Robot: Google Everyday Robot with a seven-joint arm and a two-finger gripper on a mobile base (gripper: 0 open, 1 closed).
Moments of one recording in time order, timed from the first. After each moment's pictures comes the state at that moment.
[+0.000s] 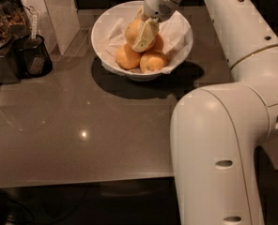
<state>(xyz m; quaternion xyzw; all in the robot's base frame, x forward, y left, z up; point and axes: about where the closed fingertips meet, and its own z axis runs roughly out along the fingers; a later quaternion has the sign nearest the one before) 0.709 -0.012 0.926 -0.71 0.64 0.15 0.26</state>
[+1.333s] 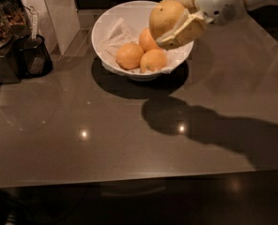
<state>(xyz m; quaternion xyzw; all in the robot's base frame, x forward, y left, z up) 0.557 -0.068 1.036 -0.63 0.59 0.18 0.47</state>
